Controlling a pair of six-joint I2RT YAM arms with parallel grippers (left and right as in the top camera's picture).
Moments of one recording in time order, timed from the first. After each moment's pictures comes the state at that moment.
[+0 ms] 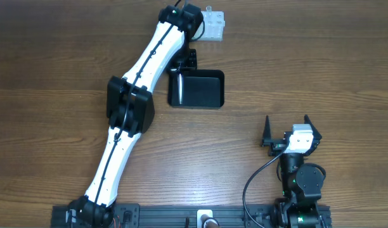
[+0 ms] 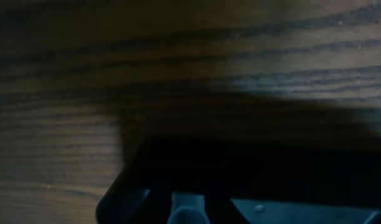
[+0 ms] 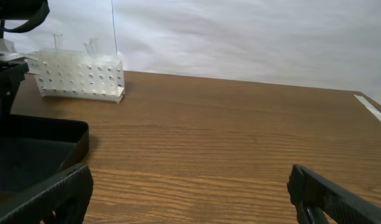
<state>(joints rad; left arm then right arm) -0.46 2.66 2.56 -1.53 0.02 -0.51 0.04 0.02 0.01 -0.07 0.06 -0.09</state>
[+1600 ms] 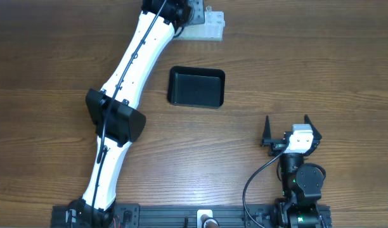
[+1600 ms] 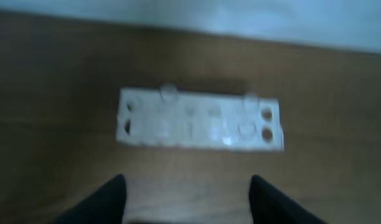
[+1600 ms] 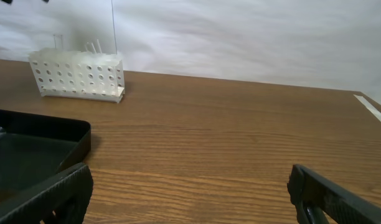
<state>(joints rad) -0.47 2.43 2.62 -1.09 -0.20 -0.48 0.04 0.02 0.01 -0.07 0.06 -0.09</state>
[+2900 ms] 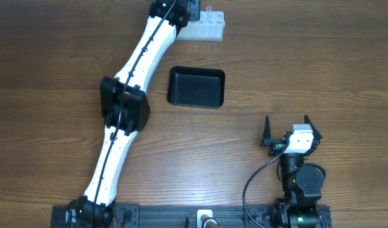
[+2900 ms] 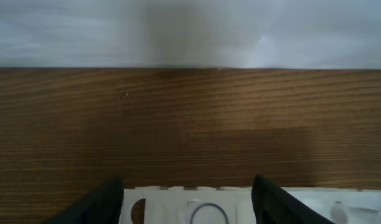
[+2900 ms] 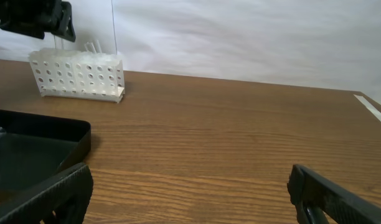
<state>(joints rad) -0.42 2.64 2.62 -0.78 -0.27 -0.30 0.04 0.02 0.01 -0.07 0.06 -0.09</state>
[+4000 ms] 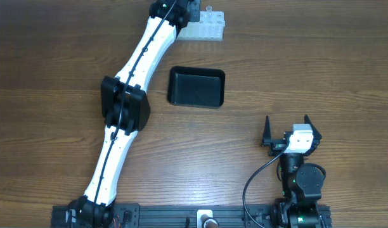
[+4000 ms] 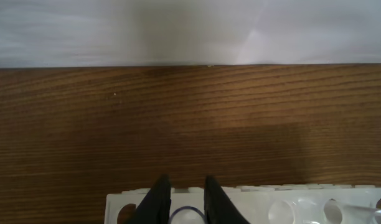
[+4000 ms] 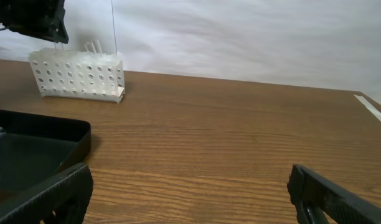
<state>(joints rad) -0.42 2.65 2.62 -0.76 -0.24 -0.29 0.04 0.02 0.01 -0.07 0.06 -0.09</state>
